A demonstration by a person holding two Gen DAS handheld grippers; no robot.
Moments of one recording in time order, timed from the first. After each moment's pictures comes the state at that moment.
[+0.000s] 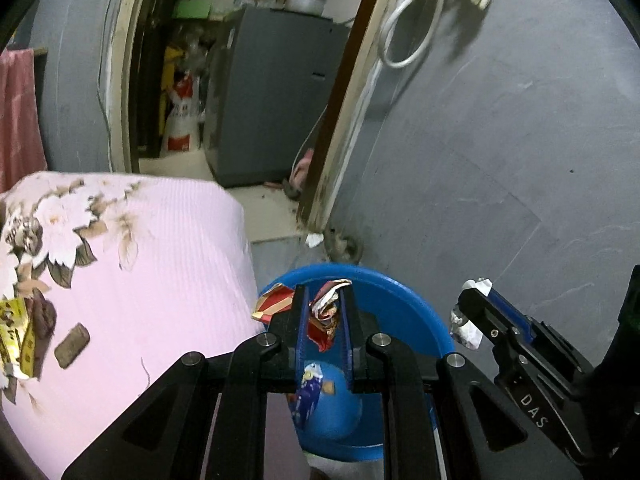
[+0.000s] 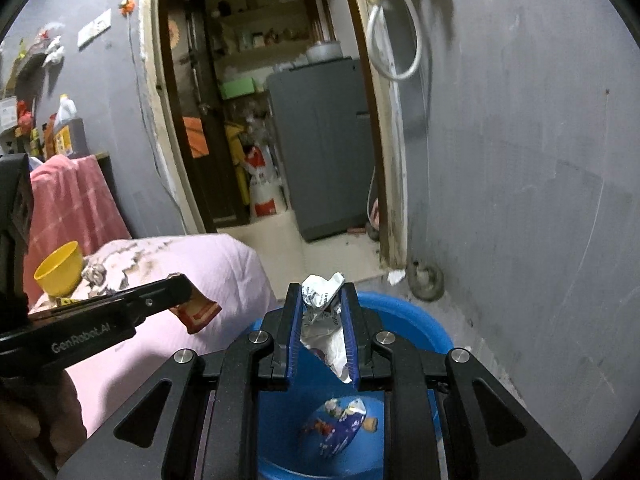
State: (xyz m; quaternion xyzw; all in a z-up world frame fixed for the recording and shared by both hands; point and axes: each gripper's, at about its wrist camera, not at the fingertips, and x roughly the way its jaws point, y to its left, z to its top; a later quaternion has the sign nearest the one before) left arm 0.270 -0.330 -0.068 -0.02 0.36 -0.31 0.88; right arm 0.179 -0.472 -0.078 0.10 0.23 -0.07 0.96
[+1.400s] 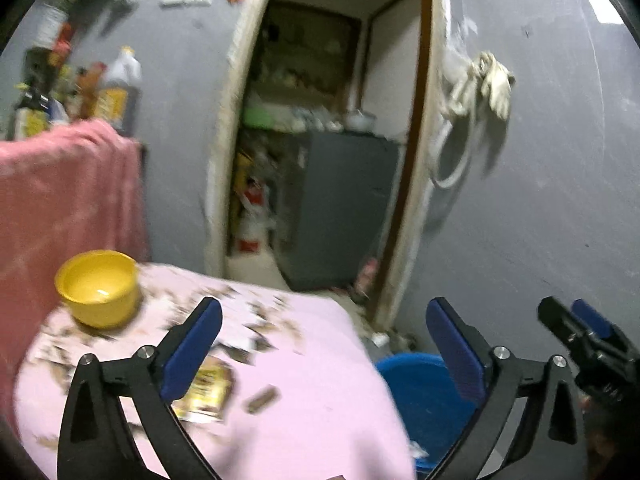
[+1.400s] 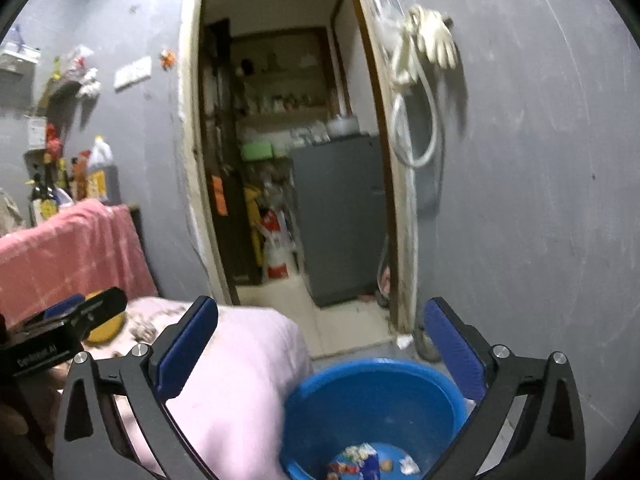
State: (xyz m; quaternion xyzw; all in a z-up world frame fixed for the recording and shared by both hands) left arm 0.198 -0.182 0.022 -0.04 0.15 -0.20 0.97; right arm 0.133 -0.401 0.007 0.07 0.10 -0.07 0.99
